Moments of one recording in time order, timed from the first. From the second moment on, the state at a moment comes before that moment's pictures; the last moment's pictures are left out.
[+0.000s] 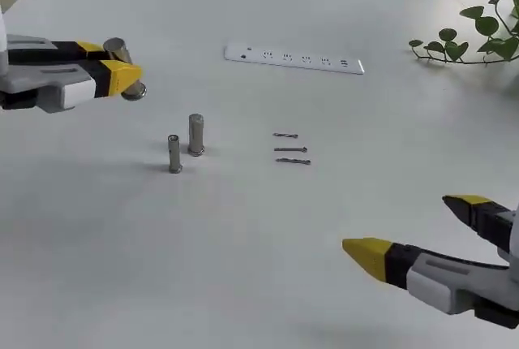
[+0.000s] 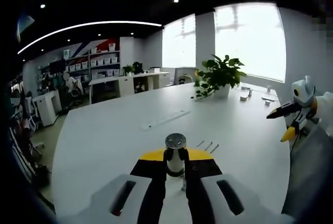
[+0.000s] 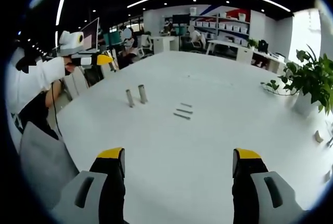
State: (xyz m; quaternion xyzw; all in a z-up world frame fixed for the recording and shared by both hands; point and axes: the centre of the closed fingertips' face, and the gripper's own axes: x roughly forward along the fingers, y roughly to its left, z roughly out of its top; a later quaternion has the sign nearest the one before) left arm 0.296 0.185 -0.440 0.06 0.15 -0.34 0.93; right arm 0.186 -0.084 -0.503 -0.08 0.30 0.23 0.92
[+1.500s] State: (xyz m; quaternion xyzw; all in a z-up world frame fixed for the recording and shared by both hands) left arm 0.228 0.063 -0.572 0.06 0.26 -0.42 0.87; right arm 0.167 -0.103 -0.512 -0.04 0.30 0.21 0.93
